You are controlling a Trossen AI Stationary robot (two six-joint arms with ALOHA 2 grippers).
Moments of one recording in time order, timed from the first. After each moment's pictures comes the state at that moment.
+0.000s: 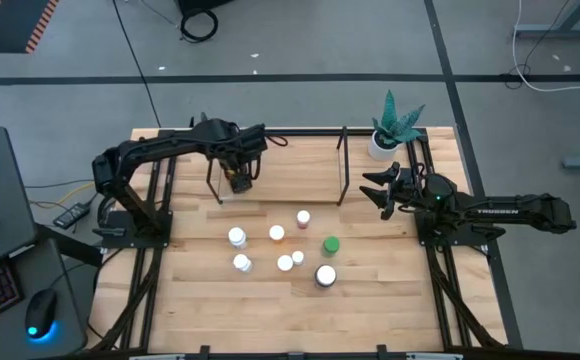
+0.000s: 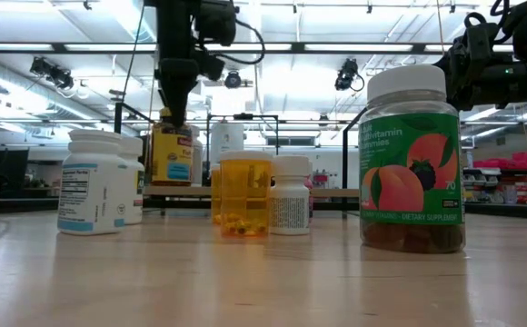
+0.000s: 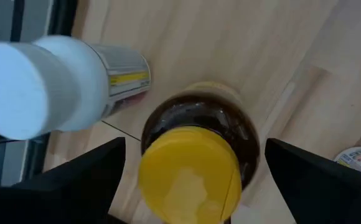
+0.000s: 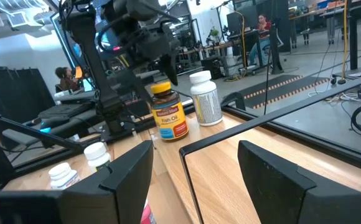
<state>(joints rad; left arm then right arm) 0.36 1.65 1.49 -1.25 -0.23 0.01 -0.22 0.41 0.01 0.48 0.10 0.25</state>
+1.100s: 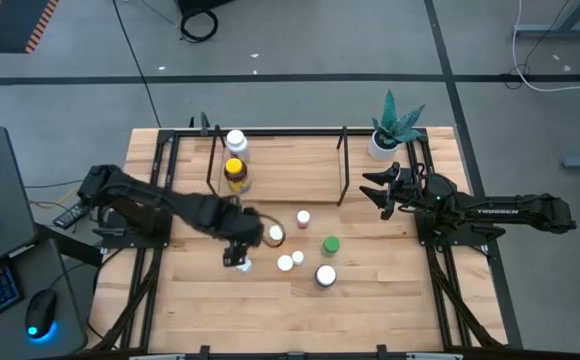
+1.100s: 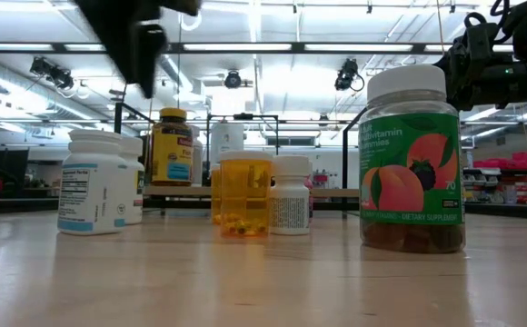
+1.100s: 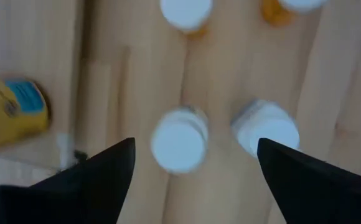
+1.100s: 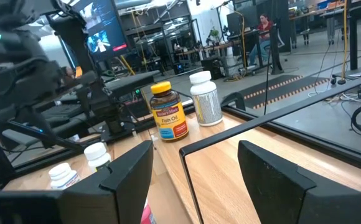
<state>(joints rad) -0.29 1.57 1.35 -1.18 -0.21 -0.40 -0.22 0.41 0.01 0.48 0.10 0.25</state>
